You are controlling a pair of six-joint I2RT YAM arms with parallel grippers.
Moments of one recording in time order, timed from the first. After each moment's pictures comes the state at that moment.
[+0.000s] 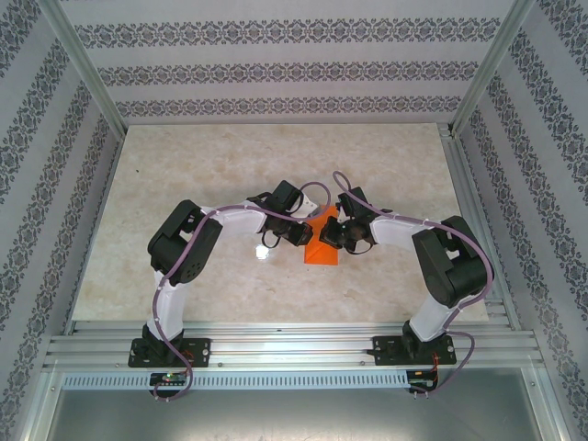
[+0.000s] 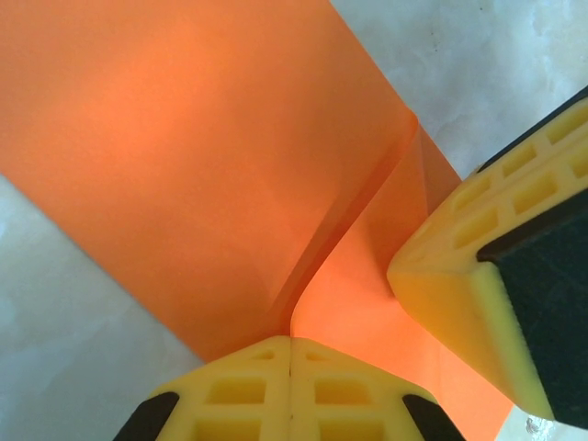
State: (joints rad) left arm -0.67 2.06 1.30 -0.28 0.43 -0.08; right arm 0.43 1.70 0.84 -0.21 -0.38 0.74
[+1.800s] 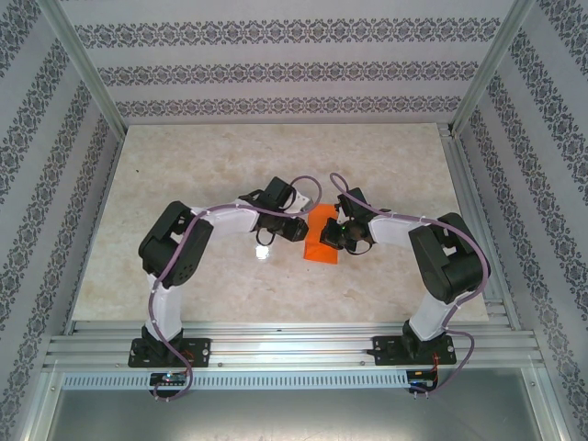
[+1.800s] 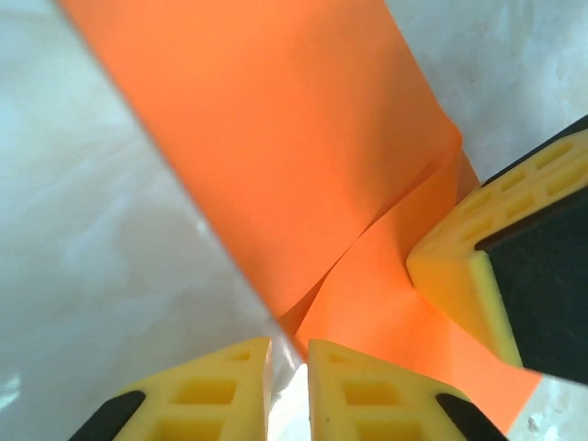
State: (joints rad) left arm -0.63 1.98 1.25 -0.27 0.40 -0.16; right arm 0.43 1.74 0.84 -0.21 -0.38 0.68
